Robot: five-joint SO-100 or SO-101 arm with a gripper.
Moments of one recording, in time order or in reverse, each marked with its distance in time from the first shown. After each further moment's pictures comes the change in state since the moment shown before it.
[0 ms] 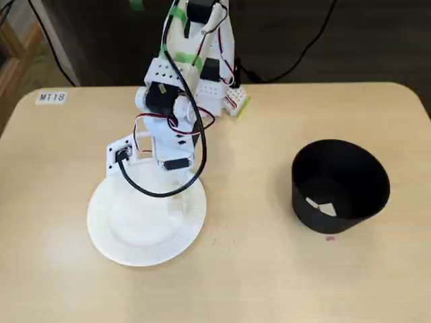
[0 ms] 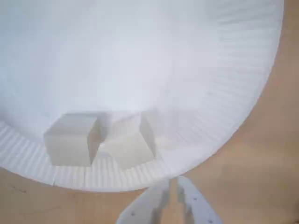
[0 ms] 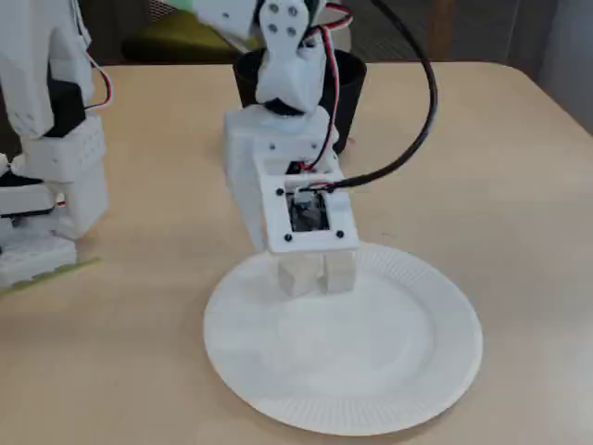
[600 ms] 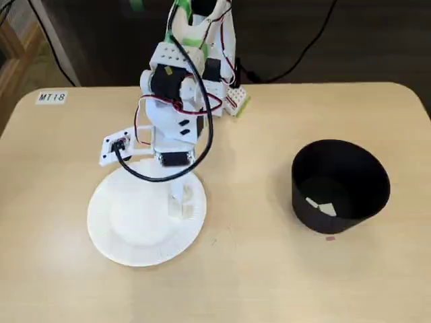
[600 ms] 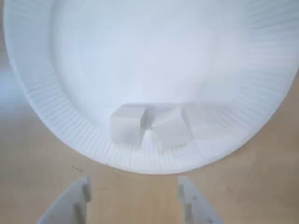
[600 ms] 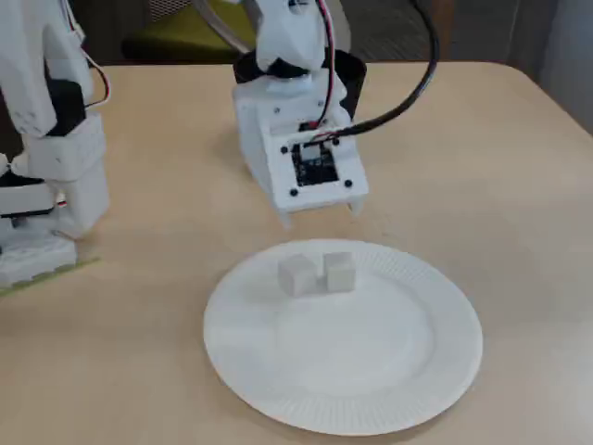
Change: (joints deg) arm -1.8 6.7 0.0 -3.8 5.5
